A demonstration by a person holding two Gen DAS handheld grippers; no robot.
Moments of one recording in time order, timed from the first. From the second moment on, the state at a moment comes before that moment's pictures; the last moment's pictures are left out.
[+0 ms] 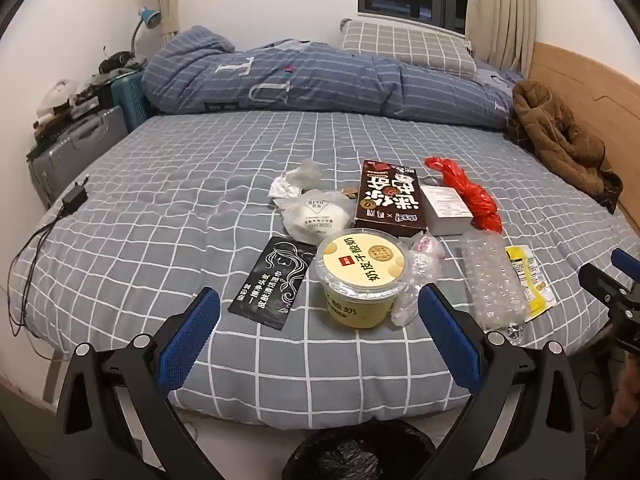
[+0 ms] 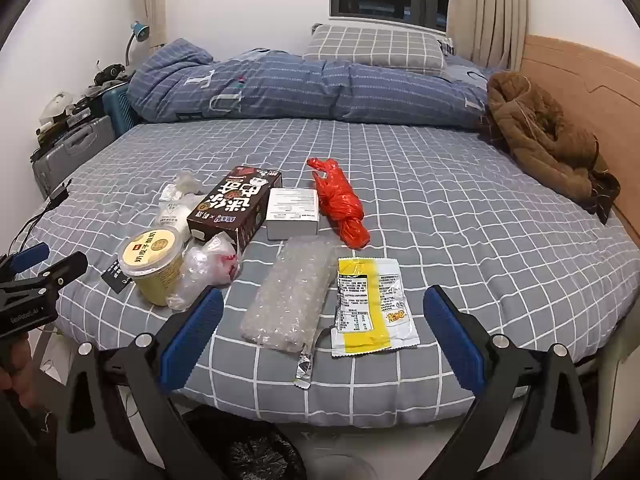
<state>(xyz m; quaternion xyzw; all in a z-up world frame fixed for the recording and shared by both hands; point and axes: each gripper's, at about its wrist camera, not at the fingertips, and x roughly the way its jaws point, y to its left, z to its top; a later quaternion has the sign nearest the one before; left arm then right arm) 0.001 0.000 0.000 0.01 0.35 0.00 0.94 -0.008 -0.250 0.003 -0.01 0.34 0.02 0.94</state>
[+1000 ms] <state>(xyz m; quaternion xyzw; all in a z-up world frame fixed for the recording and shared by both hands) 0.000 0.001 -0.002 0.00 0.36 0.00 0.93 -0.009 -0.248 0.006 0.00 0.33 0.02 0.94</state>
